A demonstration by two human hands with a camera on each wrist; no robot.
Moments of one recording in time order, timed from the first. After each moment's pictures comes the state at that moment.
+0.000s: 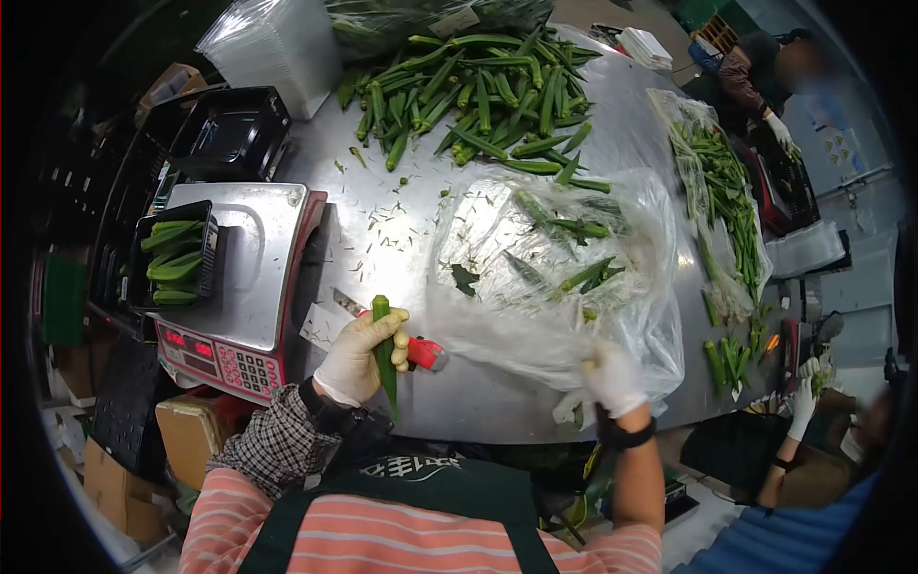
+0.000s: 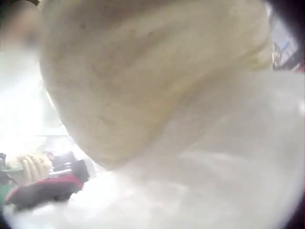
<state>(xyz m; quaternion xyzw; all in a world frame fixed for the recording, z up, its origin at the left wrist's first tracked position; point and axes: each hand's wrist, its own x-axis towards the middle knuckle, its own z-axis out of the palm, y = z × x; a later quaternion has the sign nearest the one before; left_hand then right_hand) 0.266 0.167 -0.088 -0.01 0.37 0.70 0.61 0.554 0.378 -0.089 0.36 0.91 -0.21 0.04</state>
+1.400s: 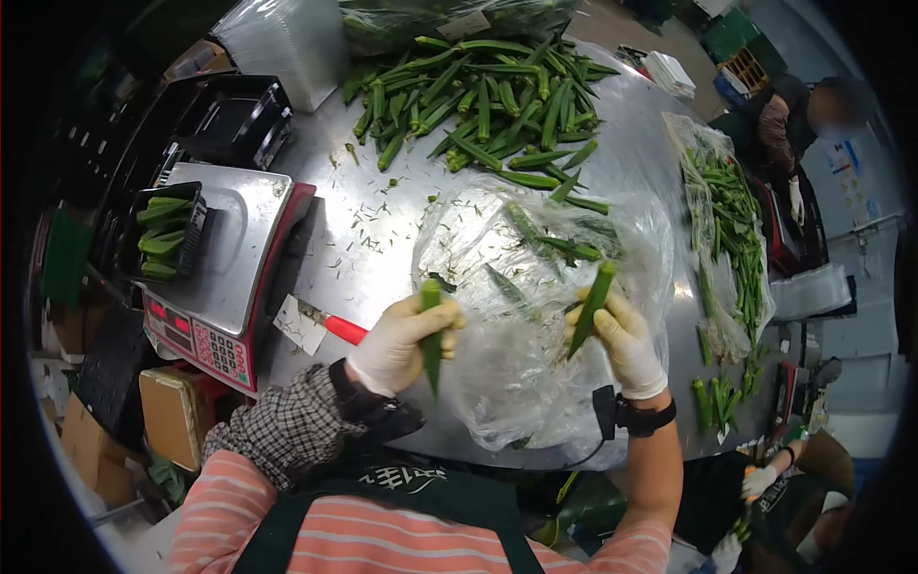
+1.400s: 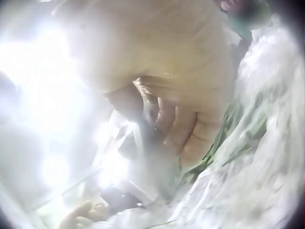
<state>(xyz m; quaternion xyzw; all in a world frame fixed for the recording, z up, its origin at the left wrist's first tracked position) 0.316 0.248 -0.069 0.03 0.39 0.70 0.60 0.511 0.456 -0.035 0.28 0.69 -0.65 -0.11</state>
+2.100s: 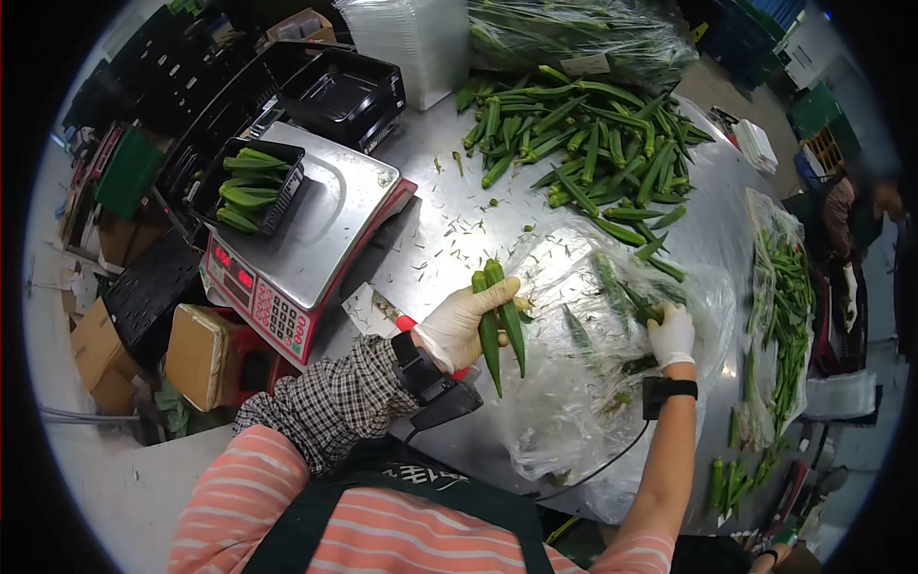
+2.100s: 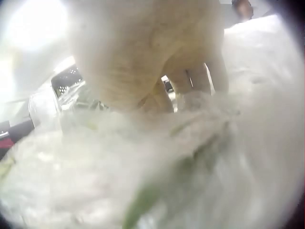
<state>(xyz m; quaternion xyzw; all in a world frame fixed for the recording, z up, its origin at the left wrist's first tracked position) 0.279 0.254 -0.081 -0.06 0.34 0.76 0.55 0.464 0.566 -0.141 0.32 0.95 -0.01 -0.07</state>
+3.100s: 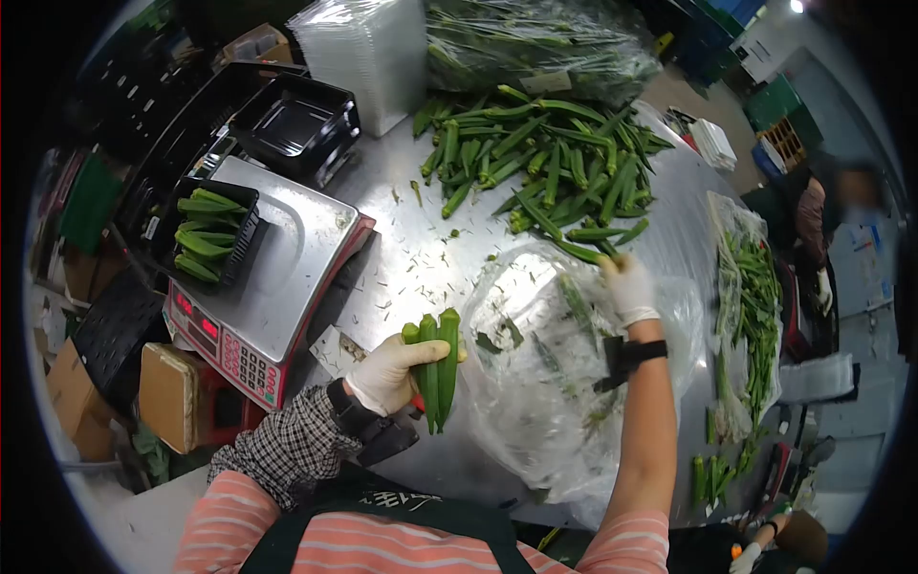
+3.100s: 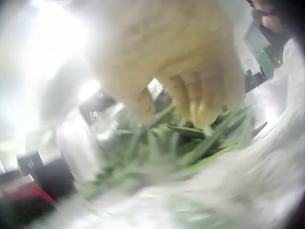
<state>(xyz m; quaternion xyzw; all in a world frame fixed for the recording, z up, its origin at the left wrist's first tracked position) 0.253 0.213 -0.085 -0.05 0.35 0.72 0.59 0.349 0.552 -0.091 0.38 0.90 -0.17 -0.12</state>
